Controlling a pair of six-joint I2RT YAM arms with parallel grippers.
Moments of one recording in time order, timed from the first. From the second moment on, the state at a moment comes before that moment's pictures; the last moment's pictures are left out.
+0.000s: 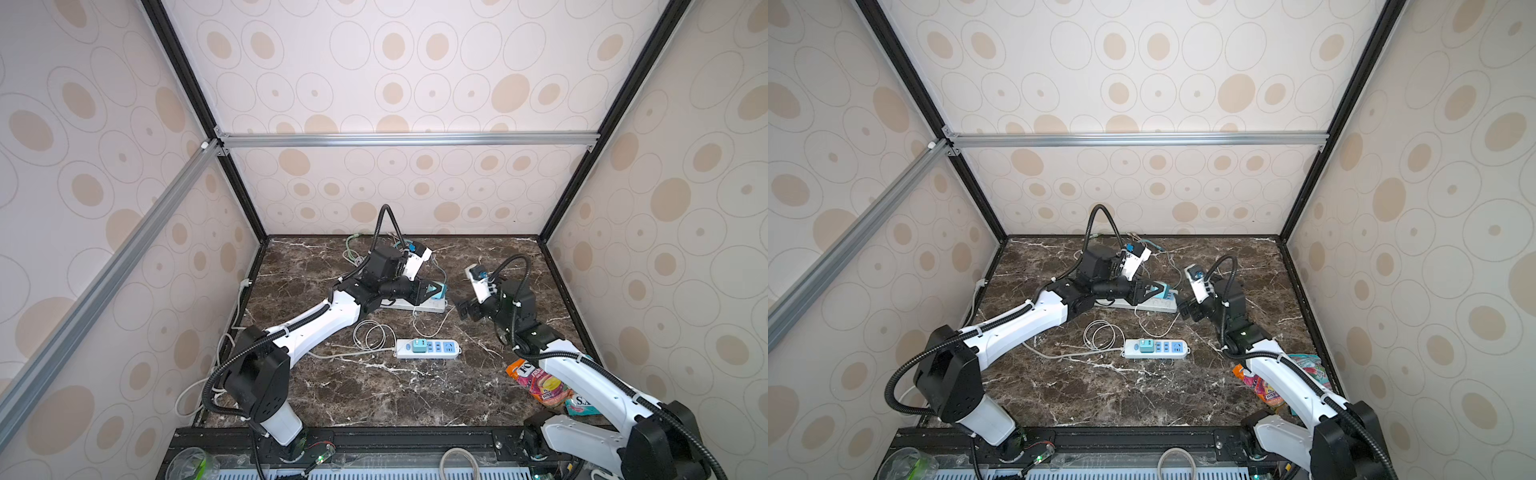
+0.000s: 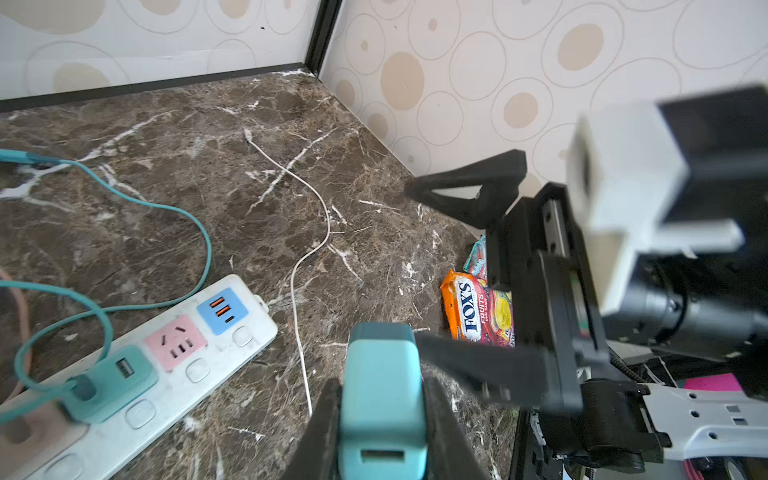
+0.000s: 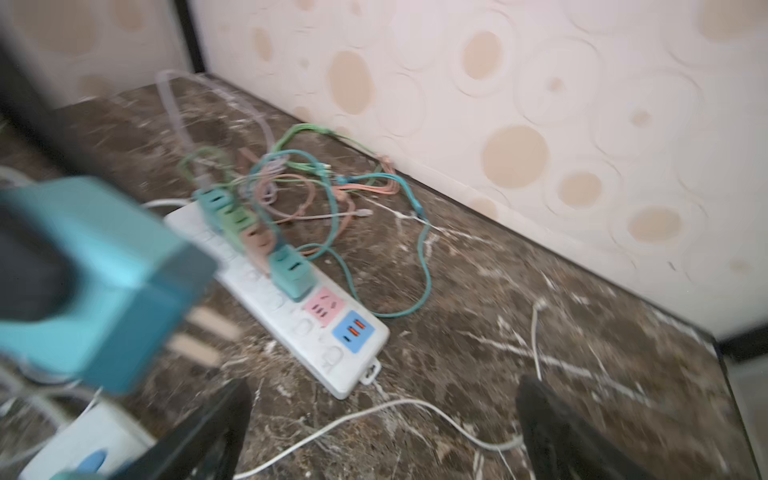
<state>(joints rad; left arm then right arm) -0.66 1.61 1.26 -0.12 0.49 -0.29 0.36 1.12 0.70 0.04 0.00 -0.09</state>
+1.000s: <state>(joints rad) -0.66 1.52 1.18 0.14 0.59 -0.43 0.37 1.66 0.78 -0.01 -0.35 1.12</state>
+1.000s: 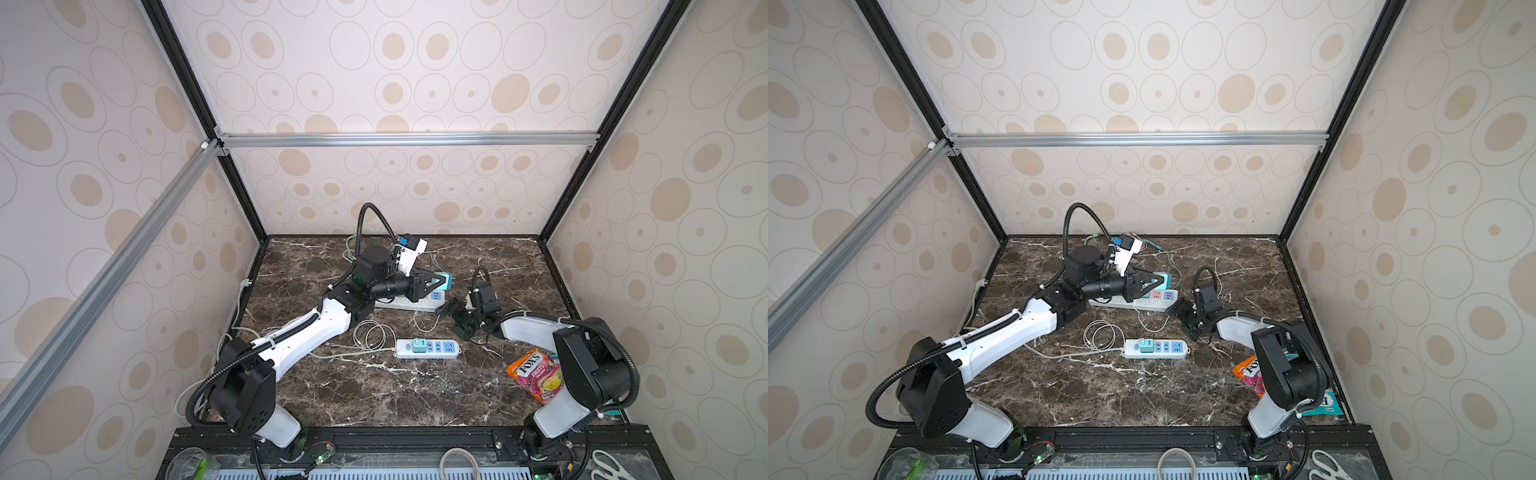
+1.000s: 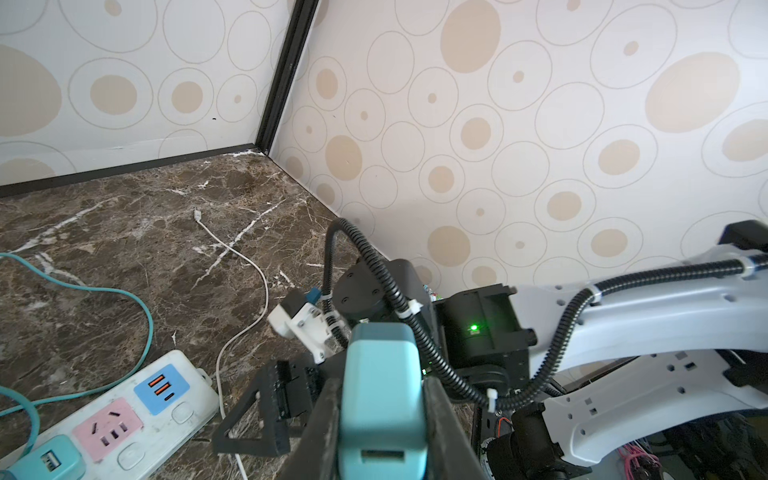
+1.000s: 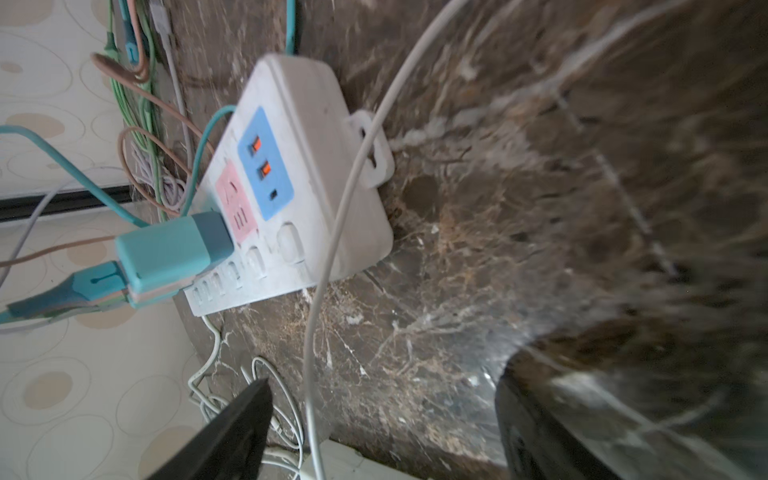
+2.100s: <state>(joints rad) -0.76 1.50 1.18 0.06 0.66 -0.30 0.36 1.41 0.53 0.60 -0.05 1.16</state>
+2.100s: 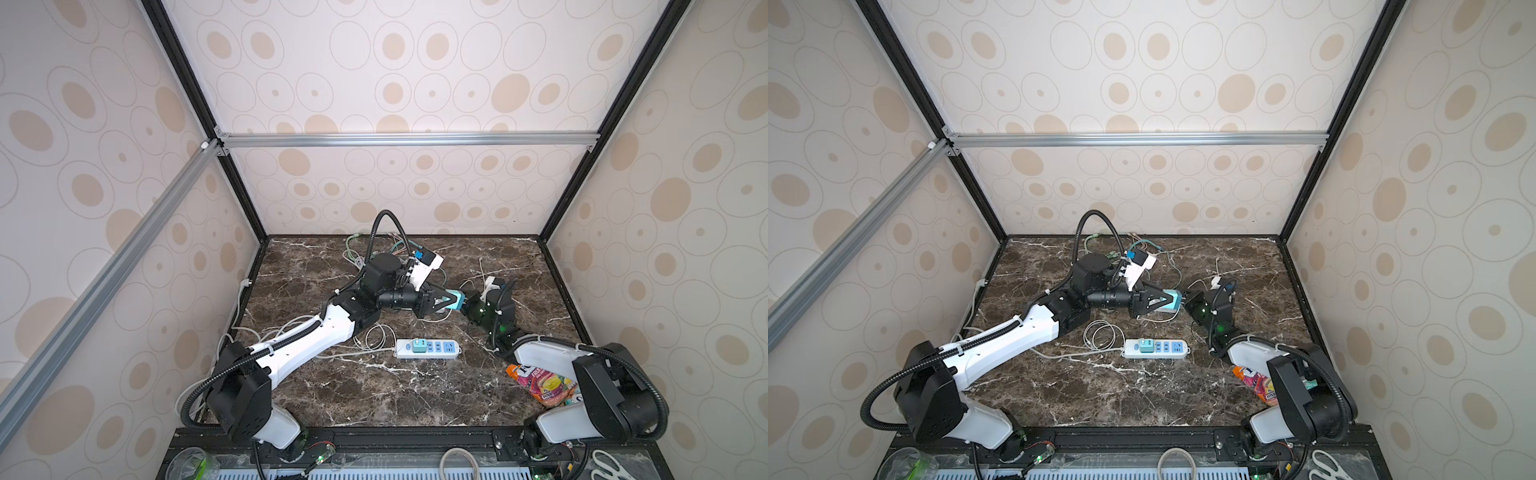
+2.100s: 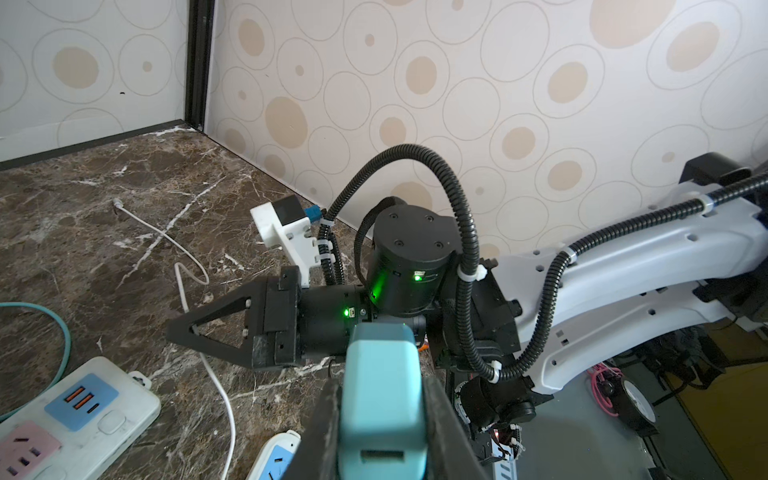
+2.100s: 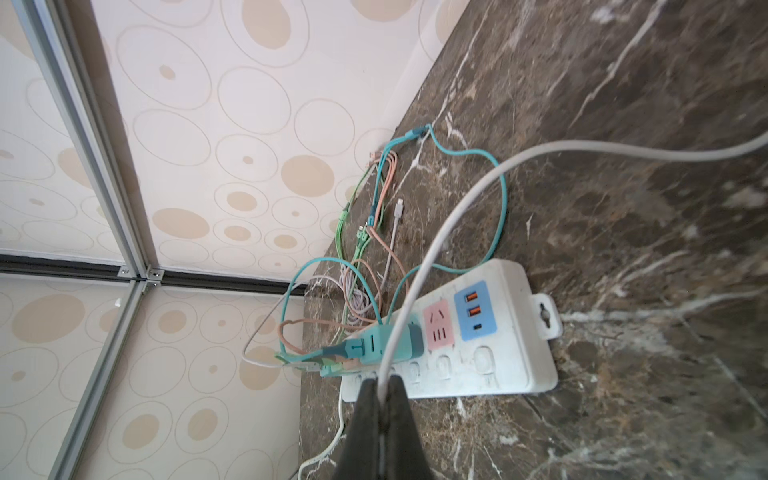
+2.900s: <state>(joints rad) -0.84 1.90 1.79 -0.33 0.67 0.11 -0.02 1.41 0.65 0.54 -0.18 0.92</state>
